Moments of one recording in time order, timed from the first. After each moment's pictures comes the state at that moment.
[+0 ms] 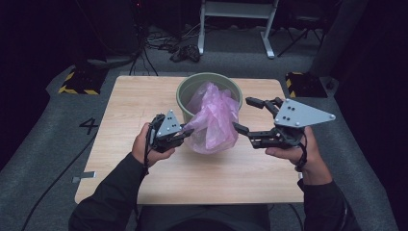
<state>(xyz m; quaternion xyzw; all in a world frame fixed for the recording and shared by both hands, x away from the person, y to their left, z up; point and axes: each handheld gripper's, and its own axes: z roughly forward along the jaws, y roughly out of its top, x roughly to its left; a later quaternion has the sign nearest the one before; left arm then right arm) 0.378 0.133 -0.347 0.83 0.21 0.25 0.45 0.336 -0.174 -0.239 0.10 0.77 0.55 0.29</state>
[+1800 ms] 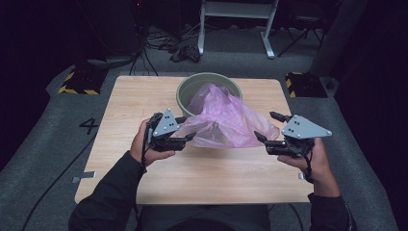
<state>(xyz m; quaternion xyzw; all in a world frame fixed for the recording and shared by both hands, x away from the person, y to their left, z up) 0.374 0.134 -0.346 0.82 0.21 0.24 0.47 0.350 -0.228 -0.305 0.20 0.80 0.44 0.36</state>
